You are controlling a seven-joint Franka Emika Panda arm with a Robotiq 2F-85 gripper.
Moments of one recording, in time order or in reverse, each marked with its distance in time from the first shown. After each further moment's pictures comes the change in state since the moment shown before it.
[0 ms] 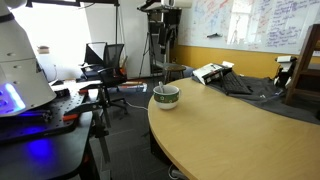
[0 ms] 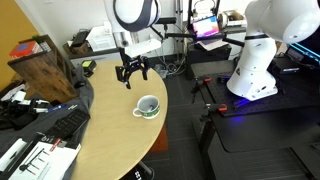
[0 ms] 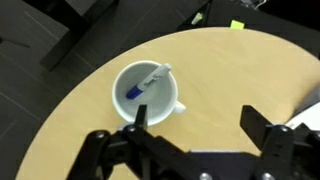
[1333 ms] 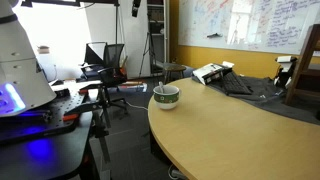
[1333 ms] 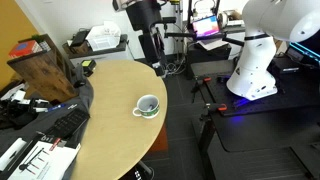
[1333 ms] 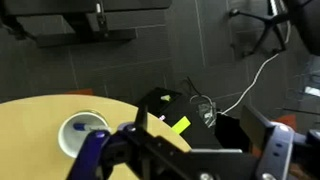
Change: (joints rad) arm 0.147 -0.391 0.073 -0.008 -0.006 -0.496 -0.344
